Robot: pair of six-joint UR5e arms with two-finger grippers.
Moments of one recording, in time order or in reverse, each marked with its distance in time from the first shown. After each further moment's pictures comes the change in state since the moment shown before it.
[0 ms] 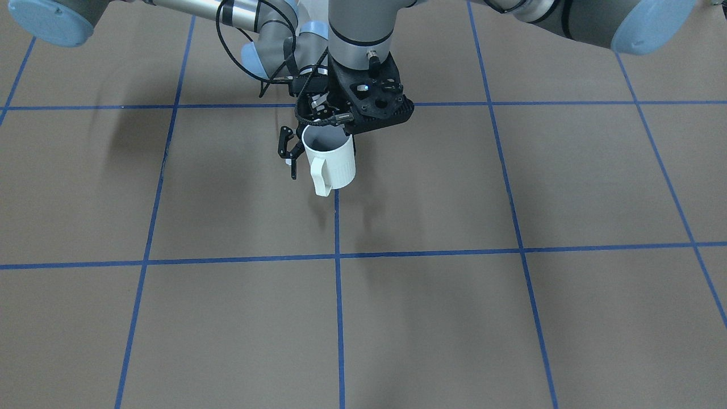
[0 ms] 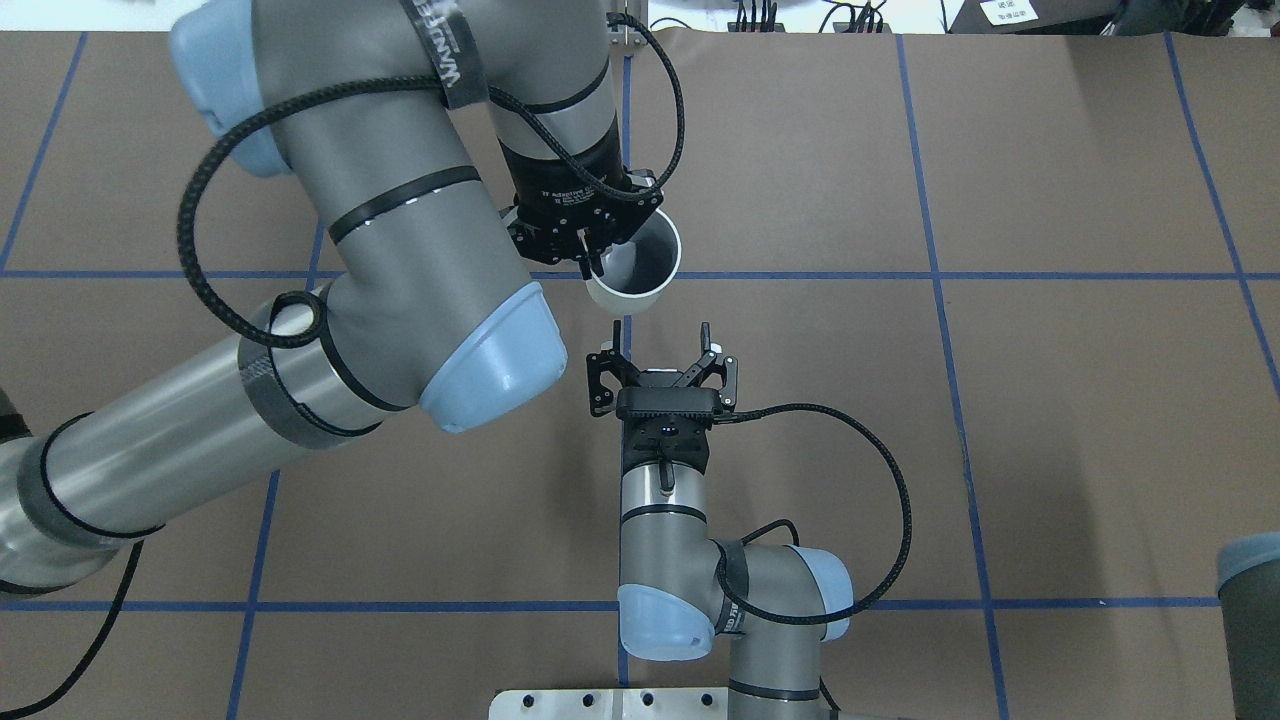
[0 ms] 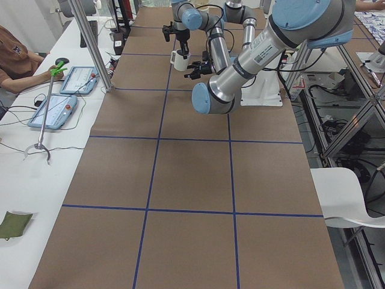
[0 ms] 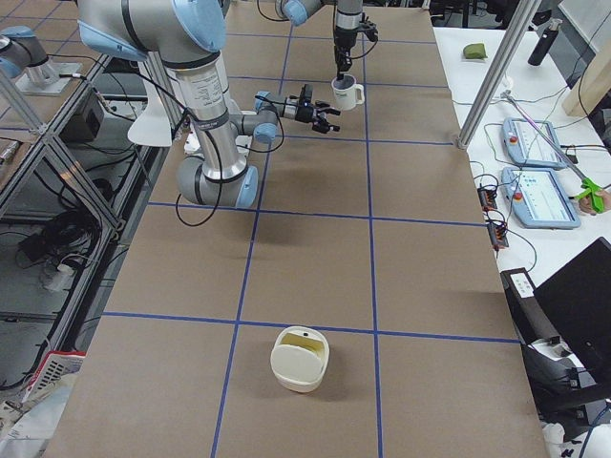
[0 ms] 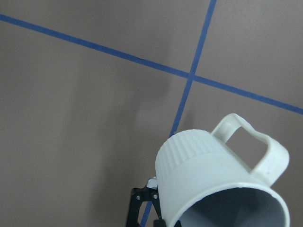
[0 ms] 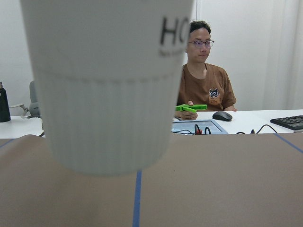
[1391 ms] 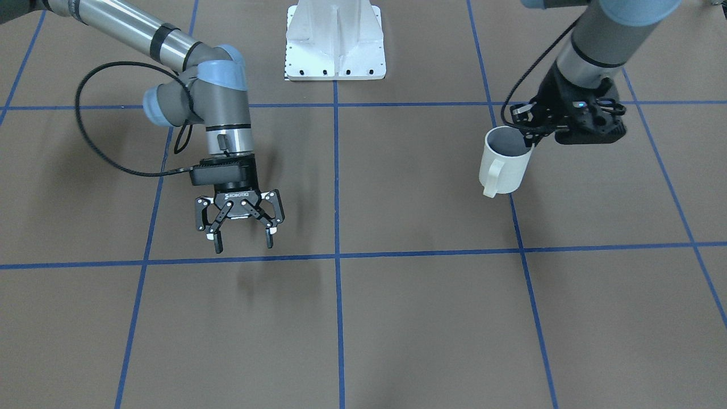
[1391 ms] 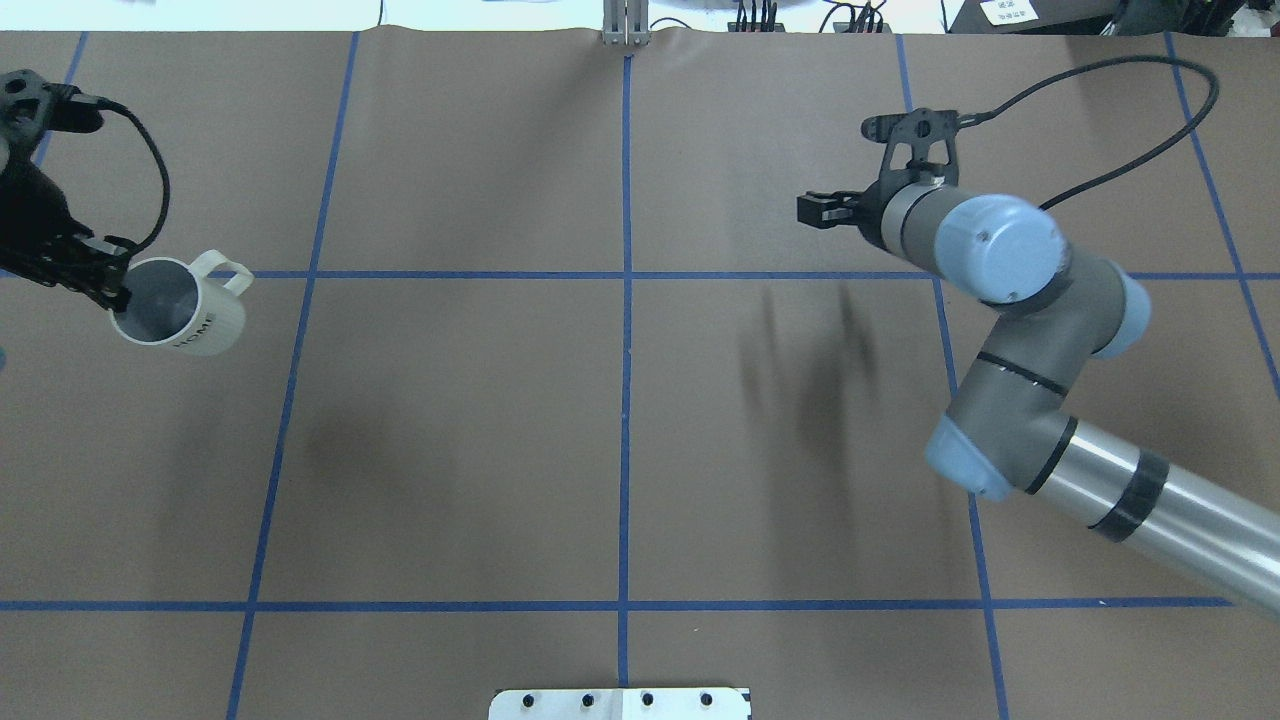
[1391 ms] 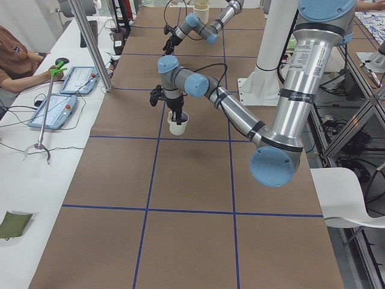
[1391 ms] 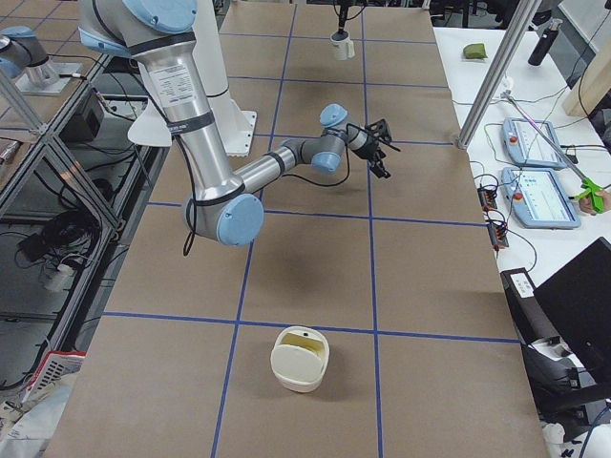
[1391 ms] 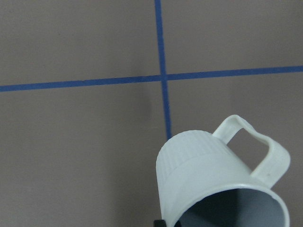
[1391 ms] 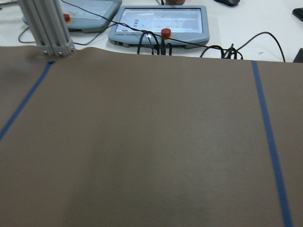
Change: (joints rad) left arm -0.376 0.834 -0.267 -0.170 -0.180 0.888; right arm 0.600 -0.252 0.150 0.159 1.176 -0.399
